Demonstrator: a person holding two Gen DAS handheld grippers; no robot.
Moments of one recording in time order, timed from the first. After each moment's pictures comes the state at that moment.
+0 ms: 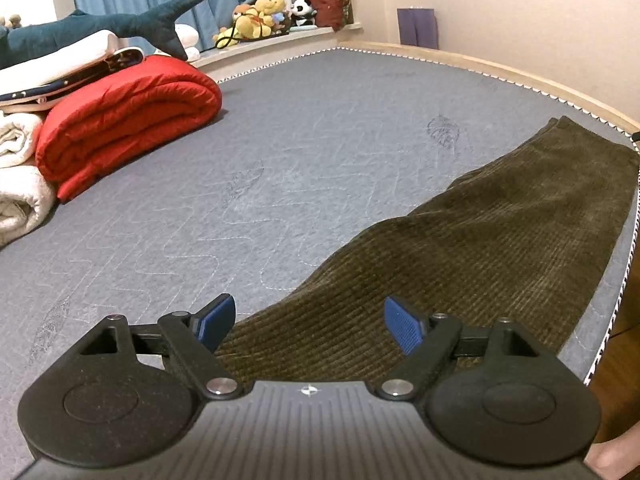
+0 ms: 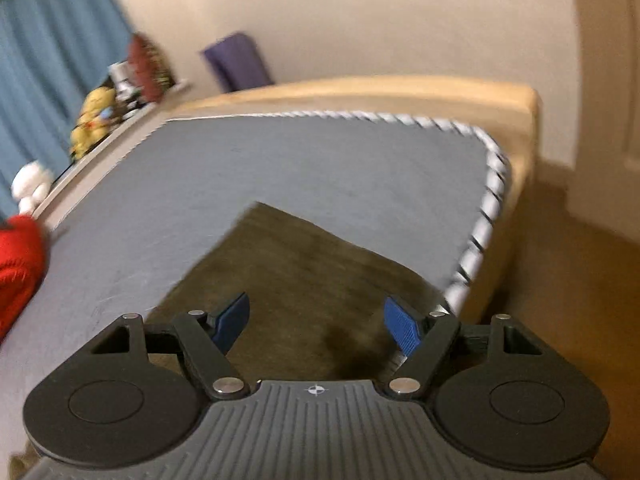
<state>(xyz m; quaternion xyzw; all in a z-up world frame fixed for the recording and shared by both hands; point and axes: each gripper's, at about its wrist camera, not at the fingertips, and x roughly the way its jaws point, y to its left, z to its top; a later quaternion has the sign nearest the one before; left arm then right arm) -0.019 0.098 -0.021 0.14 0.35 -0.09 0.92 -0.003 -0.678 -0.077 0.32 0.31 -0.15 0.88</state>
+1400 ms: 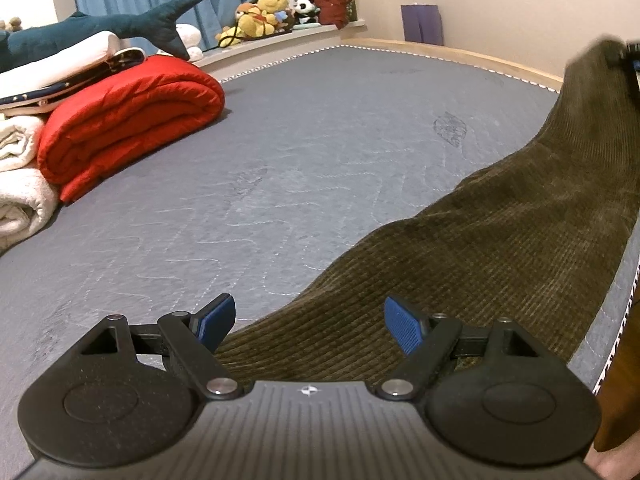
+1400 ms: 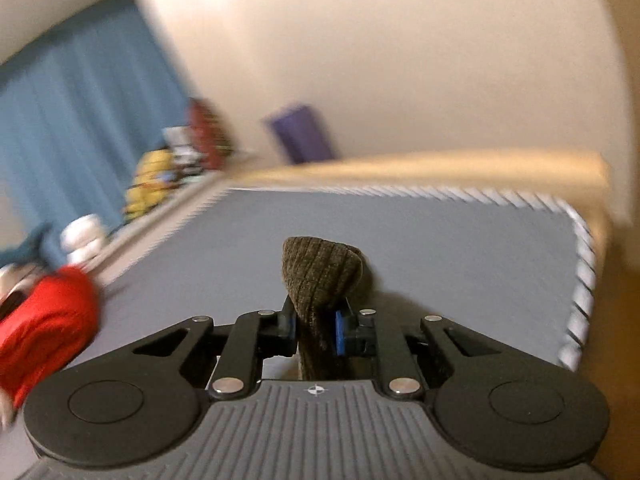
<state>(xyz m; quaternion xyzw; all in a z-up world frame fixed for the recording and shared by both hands) -0.011 0.098 -0.025 0.14 0.35 -0.08 0.92 0.026 -0.548 0.012 0.23 0.15 -0.05 0.96</state>
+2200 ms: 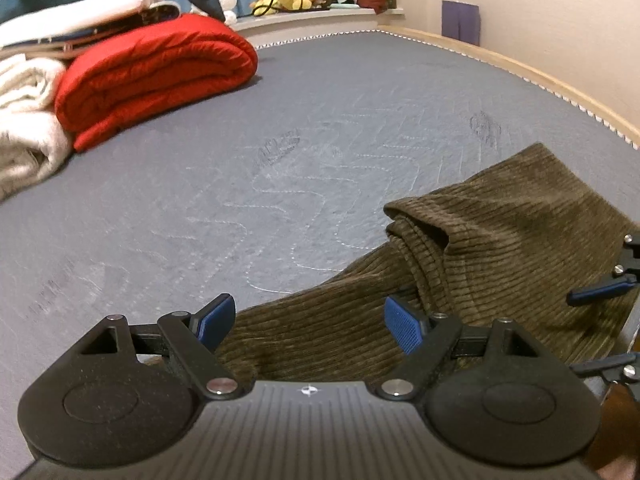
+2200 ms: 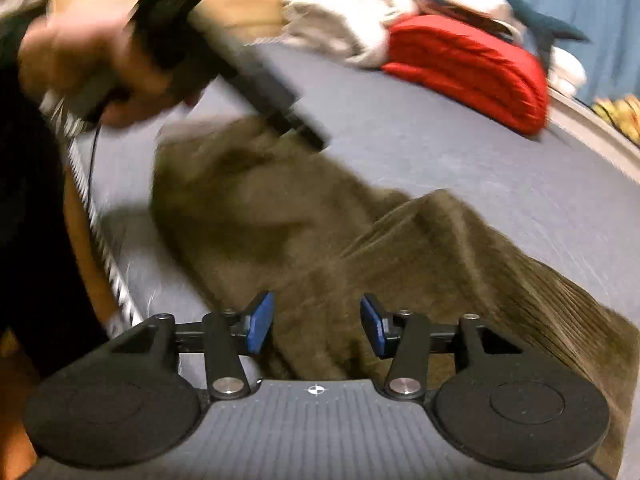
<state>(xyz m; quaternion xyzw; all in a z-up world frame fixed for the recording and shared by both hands) 0.006 0.135 -0.033 0.08 0.39 -0.05 0.92 -0.068 -0.214 -0.042 -0.18 0.28 0.45 0.83</state>
